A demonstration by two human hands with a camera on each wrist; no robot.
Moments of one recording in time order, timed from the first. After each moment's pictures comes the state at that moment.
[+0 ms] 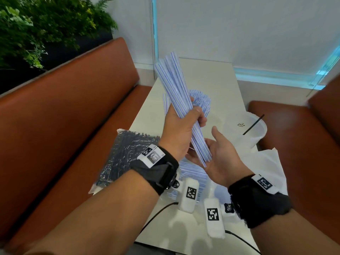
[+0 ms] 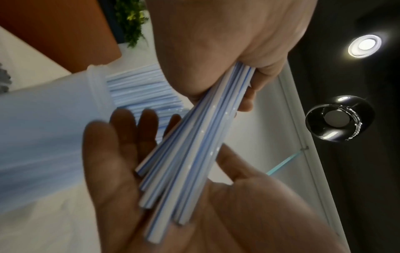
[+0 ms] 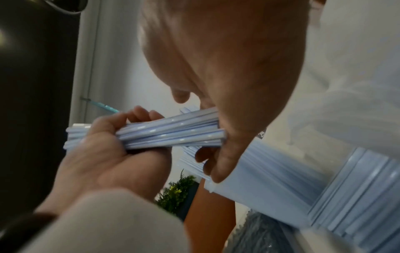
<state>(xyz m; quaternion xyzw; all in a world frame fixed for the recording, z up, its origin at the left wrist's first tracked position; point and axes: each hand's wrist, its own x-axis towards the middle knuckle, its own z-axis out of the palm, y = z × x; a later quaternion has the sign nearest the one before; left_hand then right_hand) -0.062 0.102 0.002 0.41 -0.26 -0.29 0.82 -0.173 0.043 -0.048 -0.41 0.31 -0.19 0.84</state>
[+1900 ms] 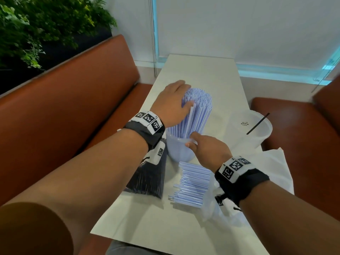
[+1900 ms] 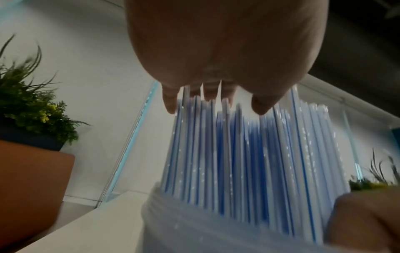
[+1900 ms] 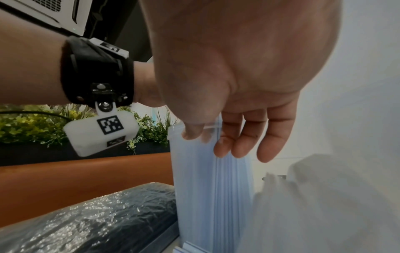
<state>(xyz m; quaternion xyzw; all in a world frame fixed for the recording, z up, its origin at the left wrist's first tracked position) 0.046 0.058 -0.005 0.74 -0.61 0.05 0.28 -0.138 0.002 -0.091 -0.95 0.28 -0.06 0.12</state>
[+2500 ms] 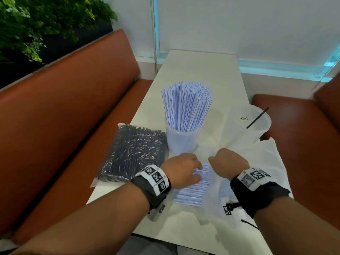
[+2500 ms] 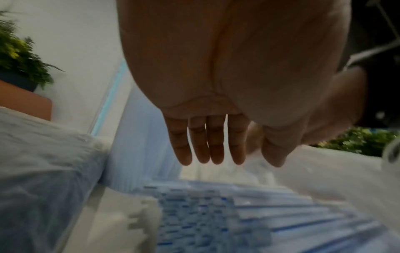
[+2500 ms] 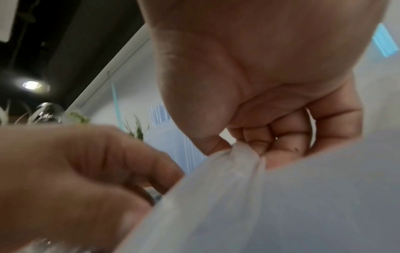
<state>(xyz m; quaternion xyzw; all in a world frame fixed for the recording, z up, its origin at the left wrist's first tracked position) -0.059 0.140 -0.111 0.71 -0.68 -0.19 0.08 -0.191 0.010 -0.100 -0.84 0.50 0.10 0.18</state>
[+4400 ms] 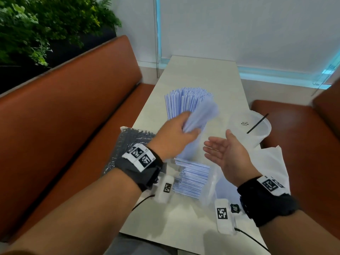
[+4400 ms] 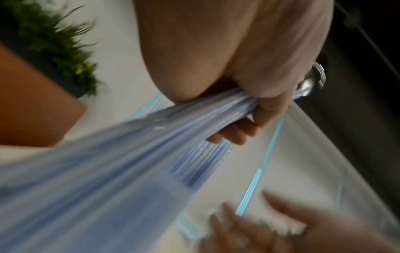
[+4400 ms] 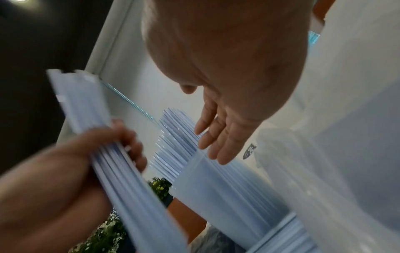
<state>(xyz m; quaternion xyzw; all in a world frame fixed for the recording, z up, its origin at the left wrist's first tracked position) -0.024 0.136 -0.024 0.67 -0.53 -0.18 0.48 -0.185 0.023 -0.069 -0.43 0.41 -0.27 0.76</state>
